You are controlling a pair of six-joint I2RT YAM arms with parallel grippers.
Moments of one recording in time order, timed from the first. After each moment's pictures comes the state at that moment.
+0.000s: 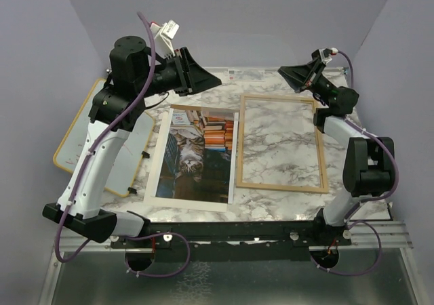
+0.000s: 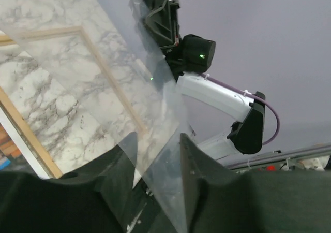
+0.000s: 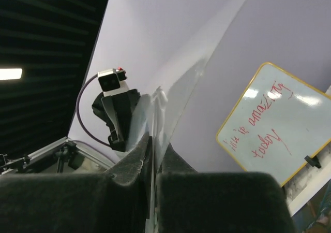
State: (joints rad) left arm -0.41 1.35 1.83 -0.58 0.67 -0.72; right arm 0.02 1.70 1.07 1.43 -0.91 1.97
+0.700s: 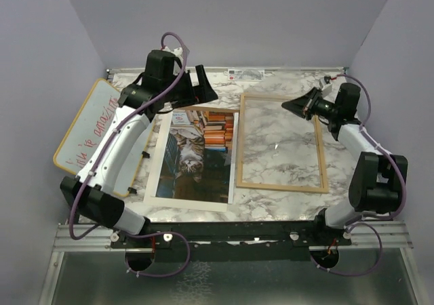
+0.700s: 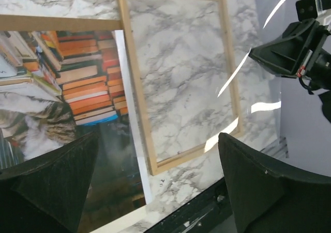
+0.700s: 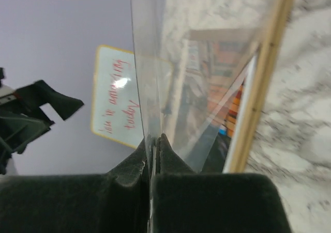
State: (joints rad) left arm -0.40 1.43 1.66 -0.75 0.31 -0.53; right arm -0.13 1.53 0.96 0.34 -1.00 1.02
